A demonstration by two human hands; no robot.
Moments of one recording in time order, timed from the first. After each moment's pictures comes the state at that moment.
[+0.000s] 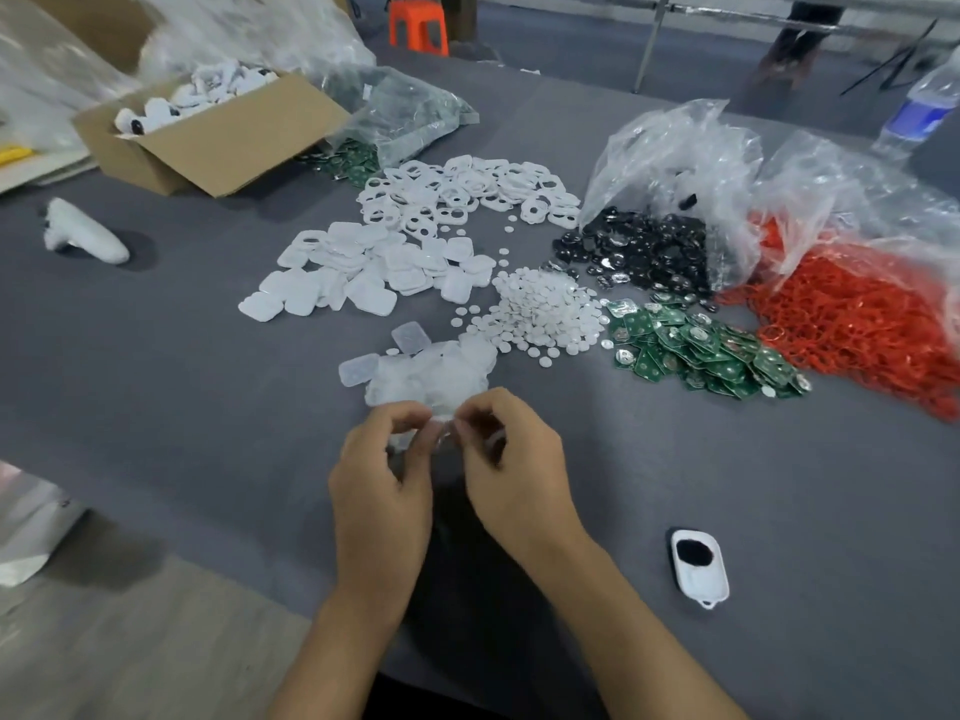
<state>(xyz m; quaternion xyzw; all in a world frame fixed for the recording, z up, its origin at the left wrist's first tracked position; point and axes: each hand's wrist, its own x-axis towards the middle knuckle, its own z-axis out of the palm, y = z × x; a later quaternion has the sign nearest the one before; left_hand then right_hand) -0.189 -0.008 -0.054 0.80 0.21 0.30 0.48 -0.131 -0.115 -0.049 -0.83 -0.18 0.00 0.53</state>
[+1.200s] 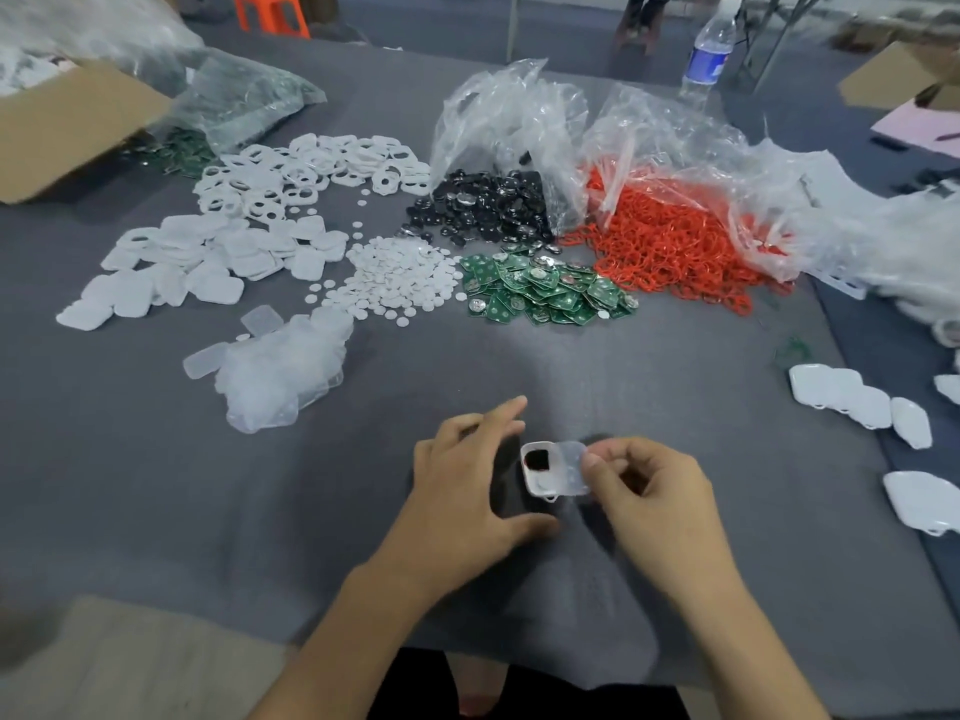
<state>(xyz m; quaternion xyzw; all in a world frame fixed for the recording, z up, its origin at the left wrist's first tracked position) -0.191 -0.131 -0.066 0.91 -0.11 -0.04 0.40 -0.191 -0.328 -0.047 -0.86 0.09 -0.04 0.50</state>
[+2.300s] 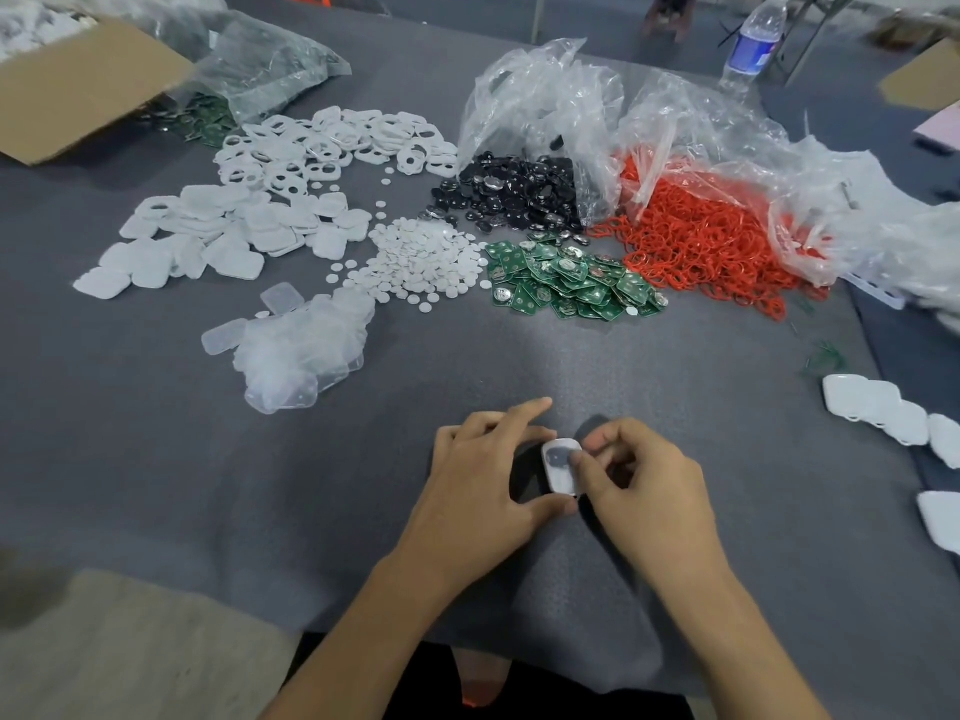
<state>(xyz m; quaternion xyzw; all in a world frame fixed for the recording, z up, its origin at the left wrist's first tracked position) -0.182 -0.133 -0.088 0.91 -0.12 0.05 0.39 -0.178 -0.311 -0.060 -0.92 0.01 -0.07 0.39</state>
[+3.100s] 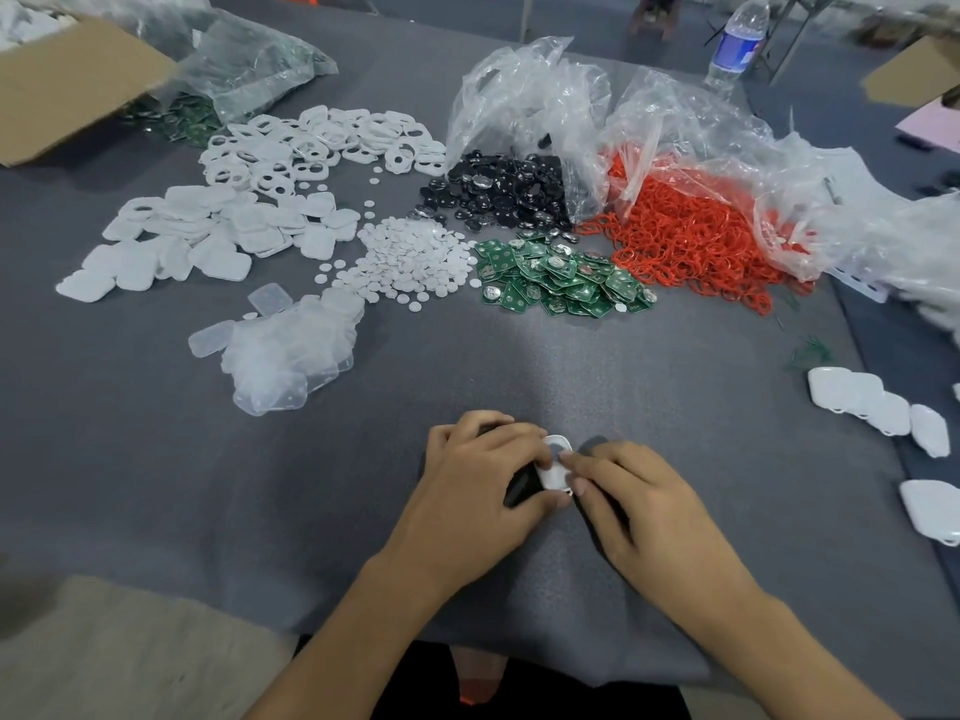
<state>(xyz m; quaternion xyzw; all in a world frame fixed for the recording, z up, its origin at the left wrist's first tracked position) -0.186 -0.134 -0.089 0.92 -0.17 0.11 0.34 -0.193 -0.338 -0.063 -0.93 -0.24 -0.10 0.25</state>
